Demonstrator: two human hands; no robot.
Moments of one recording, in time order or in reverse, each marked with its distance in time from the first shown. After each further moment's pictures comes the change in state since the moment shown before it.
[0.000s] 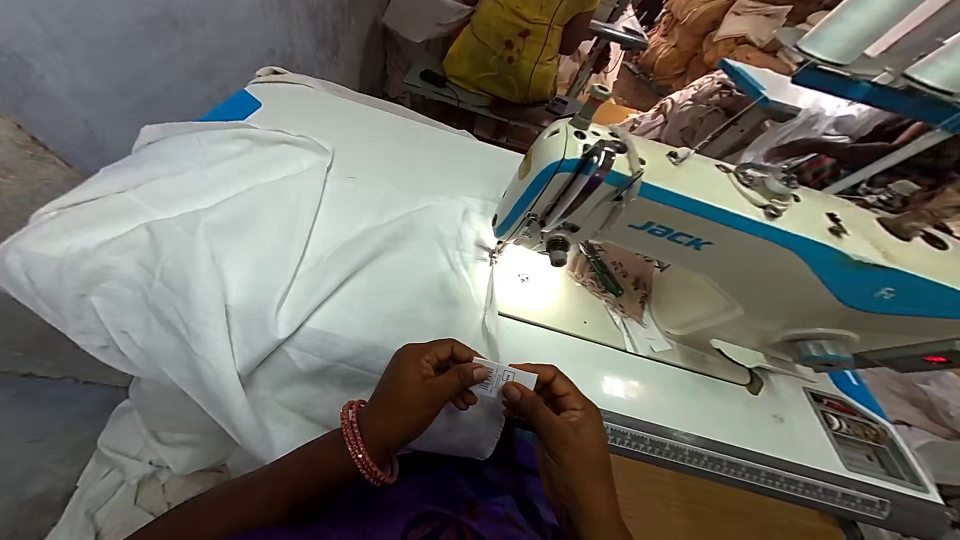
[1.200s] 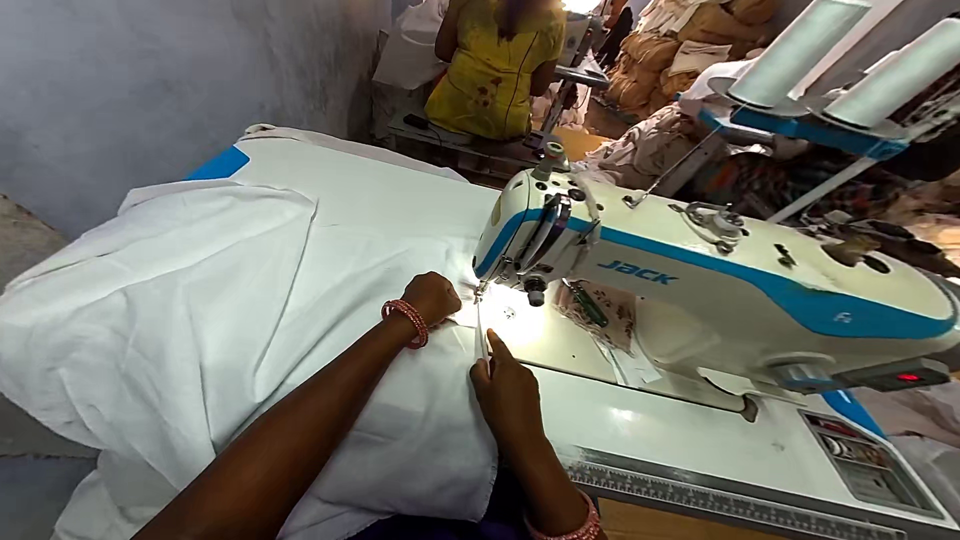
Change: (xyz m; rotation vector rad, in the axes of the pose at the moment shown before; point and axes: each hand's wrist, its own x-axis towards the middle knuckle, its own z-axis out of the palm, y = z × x) left_hand 0.164 0.042 -0.017 0.943 -0.012 -0.320; right_hand 0.085 -0.002 0.035 -1.184 -0.129 0.319
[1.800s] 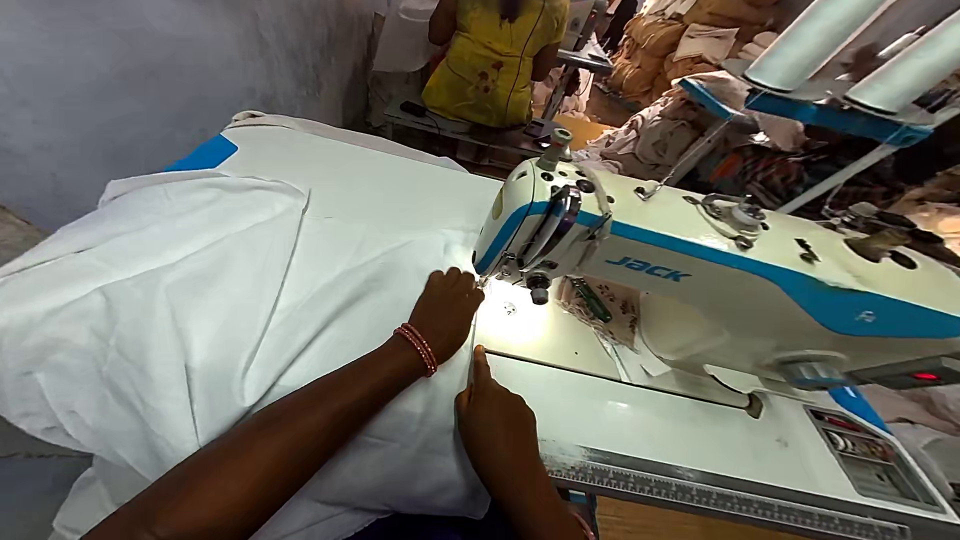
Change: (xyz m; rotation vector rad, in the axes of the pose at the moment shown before) left_hand -0.011 -0.013 0.041 0.506 0.355 0.631; right_hand -0.025 -0.019 0.005 -0.310 -0.200 0.040
